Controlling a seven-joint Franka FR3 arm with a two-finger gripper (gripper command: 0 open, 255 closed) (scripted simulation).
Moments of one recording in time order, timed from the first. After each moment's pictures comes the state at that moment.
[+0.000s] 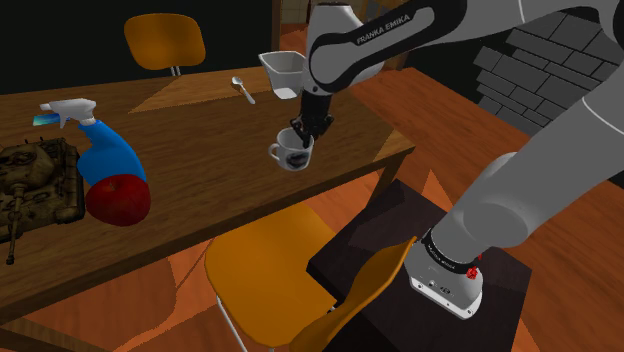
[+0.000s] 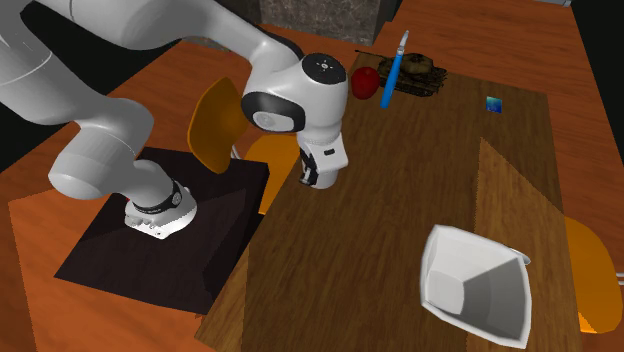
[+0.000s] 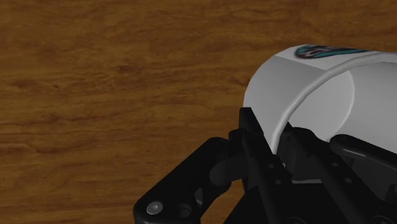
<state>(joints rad) 0.01 -0.14 0.13 -2.41 0.12 2.23 0.33</state>
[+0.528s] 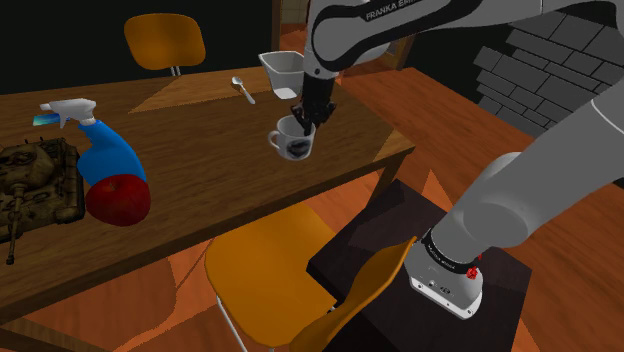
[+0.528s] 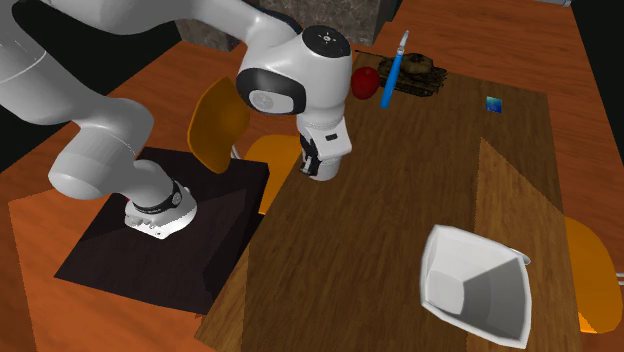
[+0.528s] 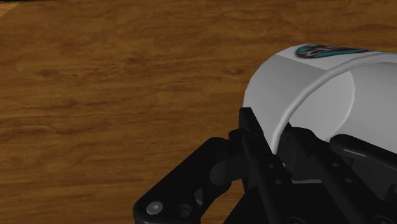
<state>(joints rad) 0.01 -0.19 0.12 -2.35 0.12 2.12 0.33</state>
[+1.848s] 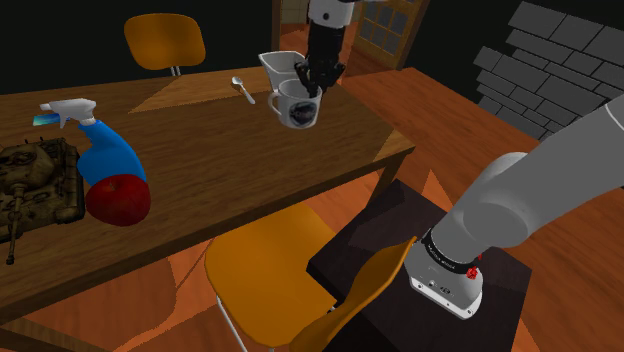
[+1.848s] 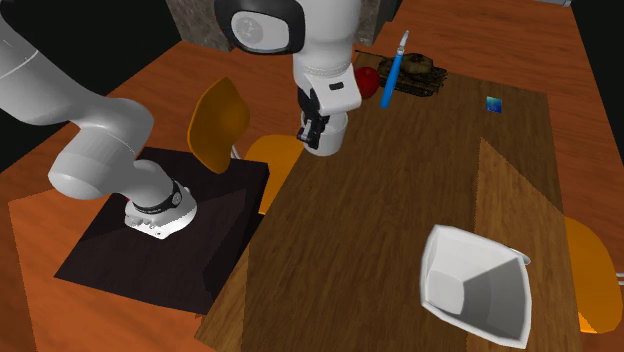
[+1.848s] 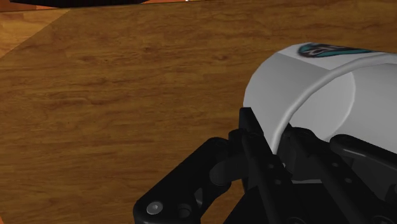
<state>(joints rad) 0.01 -0.27 0.11 -2.16 0.11 1.84 0.35</state>
